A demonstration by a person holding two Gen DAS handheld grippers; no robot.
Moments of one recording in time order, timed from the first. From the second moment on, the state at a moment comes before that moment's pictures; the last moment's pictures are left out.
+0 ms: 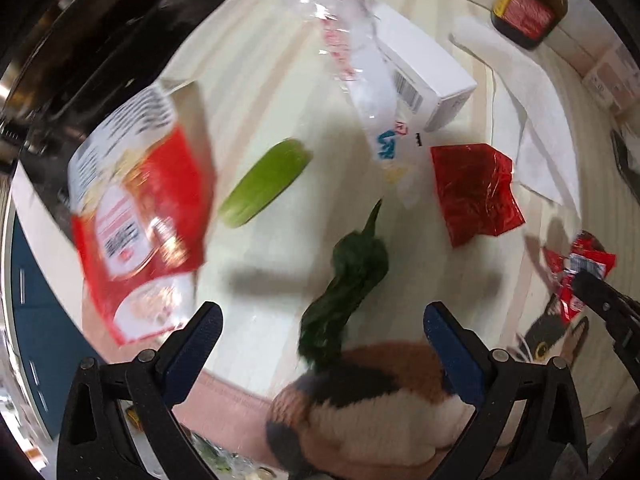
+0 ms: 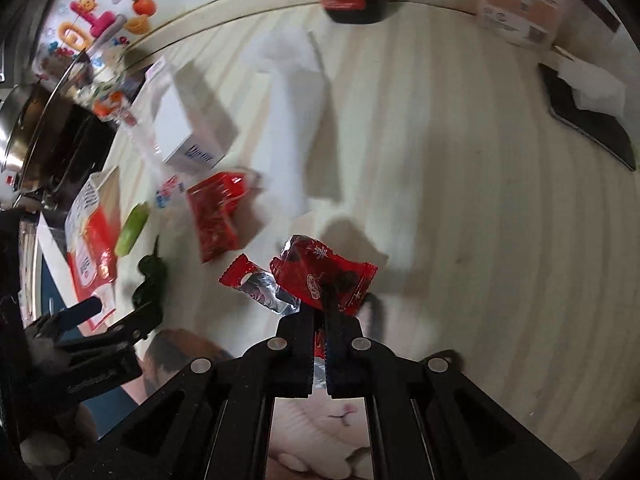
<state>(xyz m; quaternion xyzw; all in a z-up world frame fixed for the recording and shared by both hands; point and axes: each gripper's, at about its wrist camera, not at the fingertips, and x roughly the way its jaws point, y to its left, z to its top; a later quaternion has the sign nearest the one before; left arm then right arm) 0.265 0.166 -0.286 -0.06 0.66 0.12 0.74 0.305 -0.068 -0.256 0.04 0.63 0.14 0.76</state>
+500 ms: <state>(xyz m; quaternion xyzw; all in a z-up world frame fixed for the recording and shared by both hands) 0.239 0.174 -0.260 -0.09 0.63 0.11 0.76 0.309 -0.048 -0.240 0.03 0.63 0.15 0.76</state>
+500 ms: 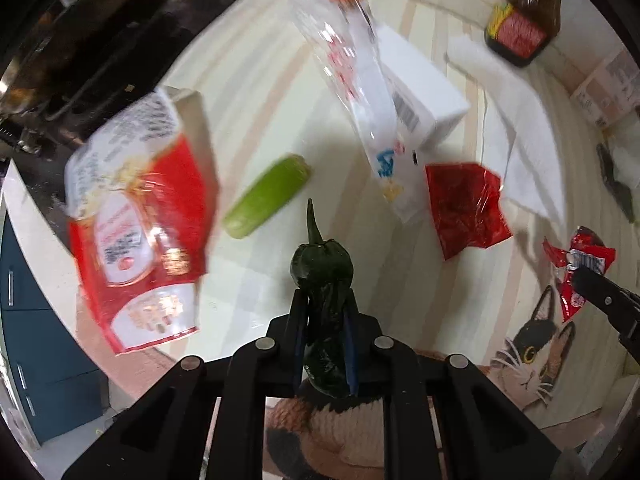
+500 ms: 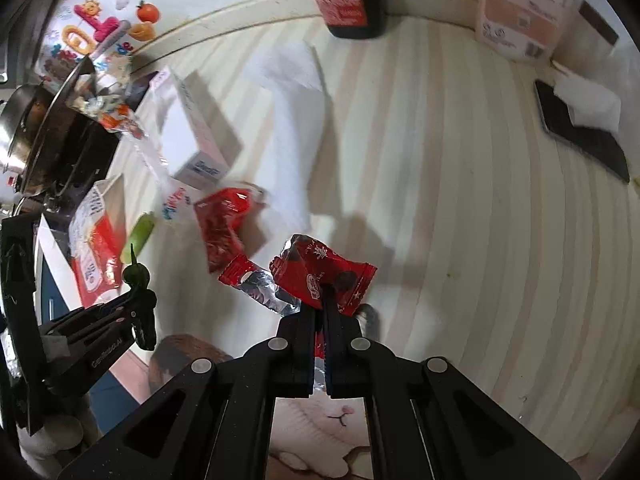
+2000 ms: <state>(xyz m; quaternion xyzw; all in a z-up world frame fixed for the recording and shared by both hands) -0.353 0.486 -0.461 -0.56 0.43 0.48 0.53 -0.145 0.433 -0.463 -0.27 0.65 0.50 0.51</state>
